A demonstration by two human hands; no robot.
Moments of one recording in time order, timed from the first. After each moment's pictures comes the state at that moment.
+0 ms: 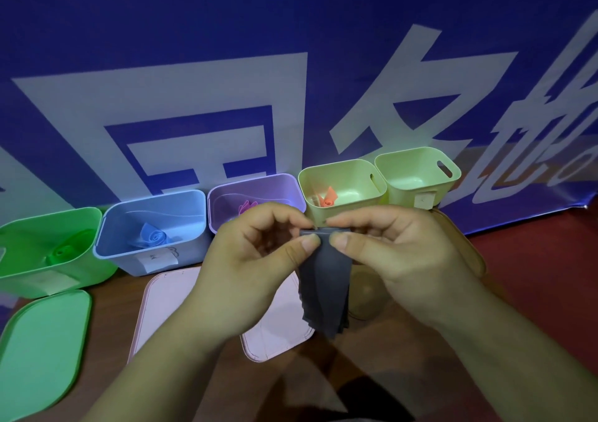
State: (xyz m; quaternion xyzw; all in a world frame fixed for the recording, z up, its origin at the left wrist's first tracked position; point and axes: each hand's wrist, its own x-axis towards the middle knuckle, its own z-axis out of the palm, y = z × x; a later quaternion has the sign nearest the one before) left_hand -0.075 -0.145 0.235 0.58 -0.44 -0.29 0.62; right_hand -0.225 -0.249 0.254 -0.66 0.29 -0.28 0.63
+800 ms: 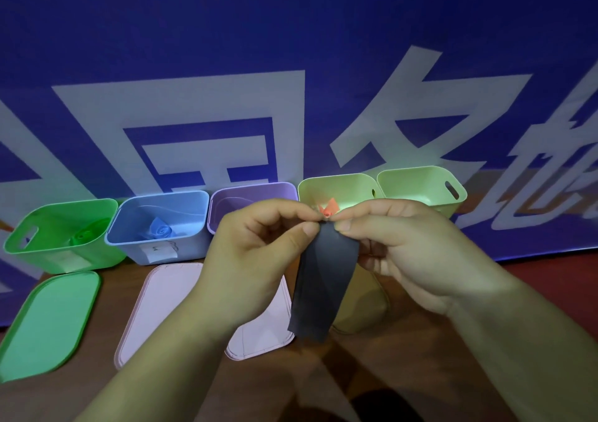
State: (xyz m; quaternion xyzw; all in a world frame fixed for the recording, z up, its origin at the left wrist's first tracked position) left_hand -0.143 -0.181 0.263 0.63 -0.40 -0.20 0.63; right_hand -0.270 -0.308 0.279 -0.62 0.31 -0.15 0.71
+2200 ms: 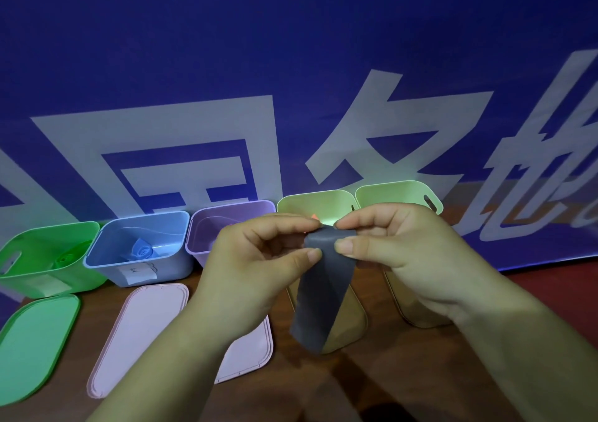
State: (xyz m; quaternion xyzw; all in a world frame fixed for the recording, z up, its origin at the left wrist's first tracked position) left_hand -0.186 -0.223 0.274 0.63 -0.41 -0.23 0.62; right_hand -0.325 -0.363 0.285 -0.69 0.27 -0.18 0.65
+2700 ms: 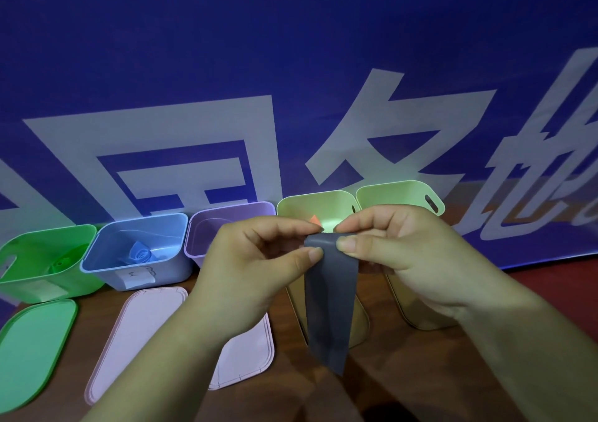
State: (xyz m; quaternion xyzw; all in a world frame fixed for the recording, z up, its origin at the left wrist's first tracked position) left_hand -0.174 -0.228 0.276 0.64 -0.41 -0.23 0.60; right_hand -0.319 -0.371 0.285 -0.70 0.26 -0.15 0.64
